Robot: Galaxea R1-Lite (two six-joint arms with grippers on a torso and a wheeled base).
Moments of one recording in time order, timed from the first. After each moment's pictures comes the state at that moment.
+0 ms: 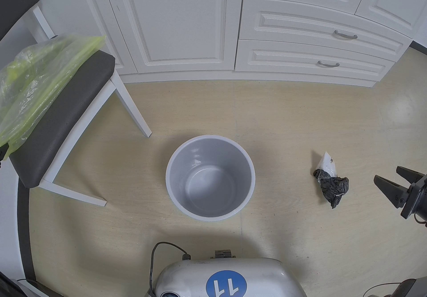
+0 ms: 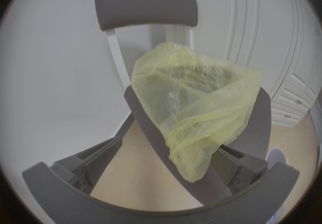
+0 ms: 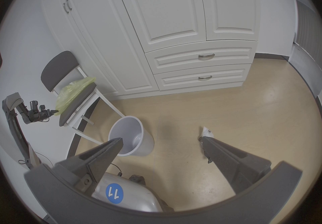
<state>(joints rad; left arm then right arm) 0.90 1.51 -0.56 -0.76 -0.56 -0.07 0.38 0.88 -0.39 -0.31 -0.11 0.16</state>
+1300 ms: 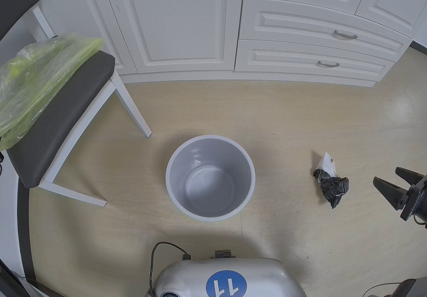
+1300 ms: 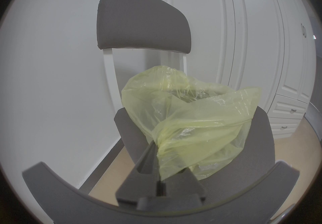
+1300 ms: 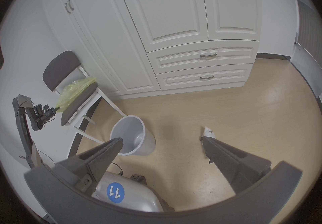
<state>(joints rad) 0.86 1.79 -0.44 -1.53 -0.55 -0.28 0.39 0.88 -0.38 -0.31 -0.11 0.16</state>
